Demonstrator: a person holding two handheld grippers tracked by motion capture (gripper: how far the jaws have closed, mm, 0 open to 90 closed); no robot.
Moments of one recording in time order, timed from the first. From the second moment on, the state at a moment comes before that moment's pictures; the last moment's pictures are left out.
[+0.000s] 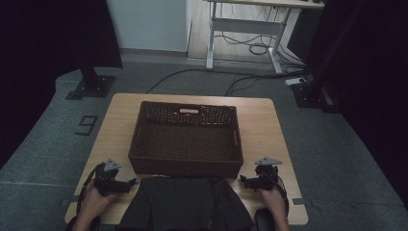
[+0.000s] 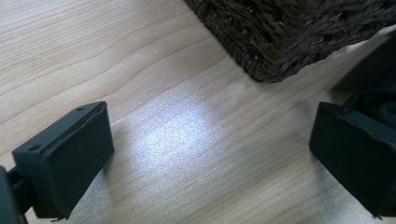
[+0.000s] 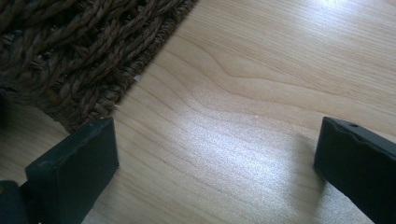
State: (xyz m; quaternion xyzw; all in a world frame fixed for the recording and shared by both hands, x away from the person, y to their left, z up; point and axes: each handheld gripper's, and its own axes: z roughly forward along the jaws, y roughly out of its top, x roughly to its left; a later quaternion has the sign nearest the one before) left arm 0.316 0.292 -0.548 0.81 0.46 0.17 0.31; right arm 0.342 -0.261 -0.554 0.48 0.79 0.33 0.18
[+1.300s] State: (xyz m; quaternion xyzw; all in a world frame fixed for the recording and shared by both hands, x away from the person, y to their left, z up) left arm 0.292 0.279 -0.524 0.82 0.46 0.19 0.30; right arm 0.315 -0.256 -0.531 0.48 0.78 0.36 0.17
